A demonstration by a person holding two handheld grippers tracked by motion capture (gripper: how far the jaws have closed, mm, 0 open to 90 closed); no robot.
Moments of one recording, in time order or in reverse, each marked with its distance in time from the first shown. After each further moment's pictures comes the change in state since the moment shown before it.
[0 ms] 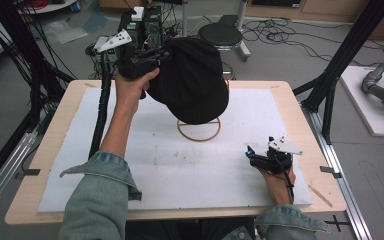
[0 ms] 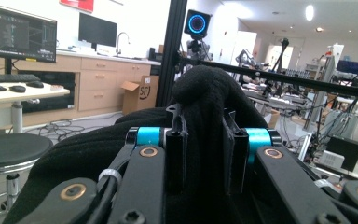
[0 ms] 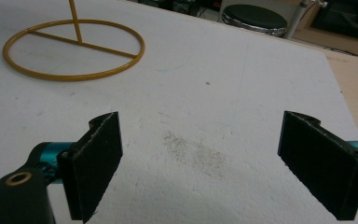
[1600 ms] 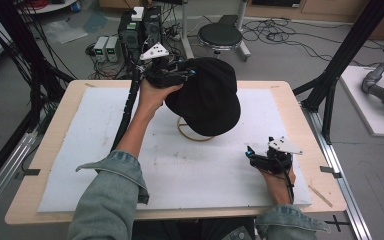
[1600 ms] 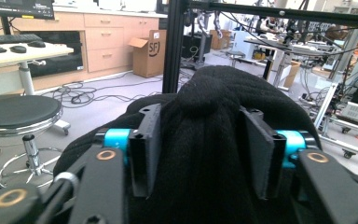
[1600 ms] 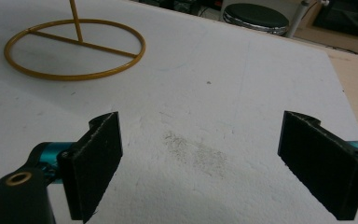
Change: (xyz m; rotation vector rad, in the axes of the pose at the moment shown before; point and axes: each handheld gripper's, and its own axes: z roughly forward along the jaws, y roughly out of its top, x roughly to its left) left arm -0.006 -0.042 0.054 0.203 0.051 0.064; right arm 0.000 0.000 0.000 0.007 0.007 0.014
